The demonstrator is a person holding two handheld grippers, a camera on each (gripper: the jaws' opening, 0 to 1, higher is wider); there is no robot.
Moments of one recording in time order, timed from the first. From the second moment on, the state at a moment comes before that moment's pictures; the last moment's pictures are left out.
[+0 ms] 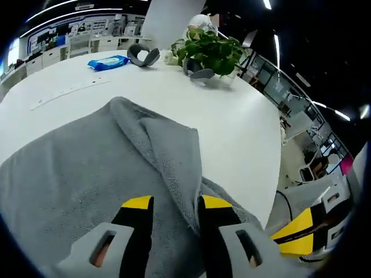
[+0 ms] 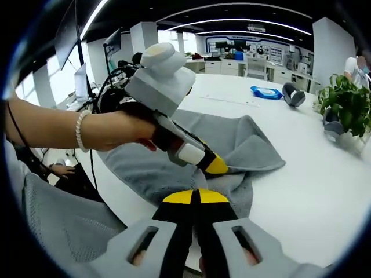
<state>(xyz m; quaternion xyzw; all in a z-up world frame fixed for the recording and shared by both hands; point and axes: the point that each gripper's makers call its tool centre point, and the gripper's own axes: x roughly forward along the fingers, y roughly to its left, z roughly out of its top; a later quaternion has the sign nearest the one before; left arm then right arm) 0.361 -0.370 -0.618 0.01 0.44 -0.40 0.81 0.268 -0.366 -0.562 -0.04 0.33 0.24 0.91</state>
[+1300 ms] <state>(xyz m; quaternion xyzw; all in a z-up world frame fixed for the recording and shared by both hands) 0.377 -0.348 -0.562 -0.13 0.41 -0.39 0.82 0.286 -0.376 -0.532 0.10 0.25 0.22 0.94</state>
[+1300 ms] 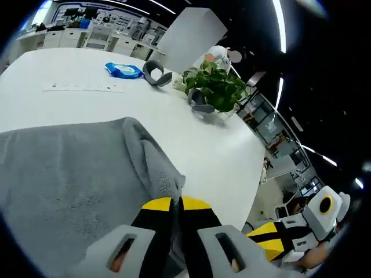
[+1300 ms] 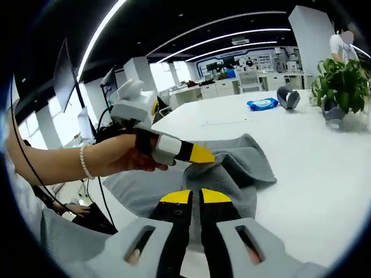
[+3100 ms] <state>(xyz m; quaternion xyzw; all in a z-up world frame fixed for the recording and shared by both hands) 0.397 -0.222 -0.539 -0.12 0.37 -0.30 0.87 0.282 -0.410 -0.556 0.09 0.30 0.15 0.94</state>
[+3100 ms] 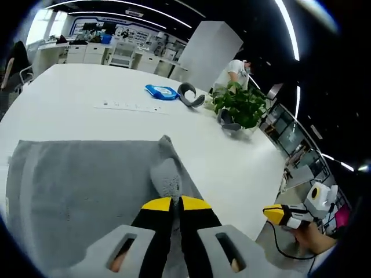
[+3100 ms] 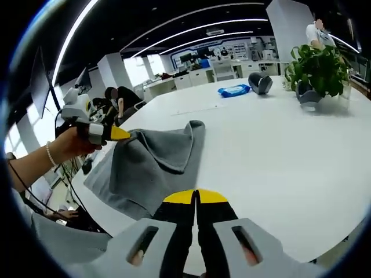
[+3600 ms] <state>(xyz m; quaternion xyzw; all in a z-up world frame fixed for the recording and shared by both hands) 0.396 -0.194 -0.525 -0.14 0.36 -0.27 0.88 0.282 -0.409 -0.560 0.09 0.31 0.15 0.94</state>
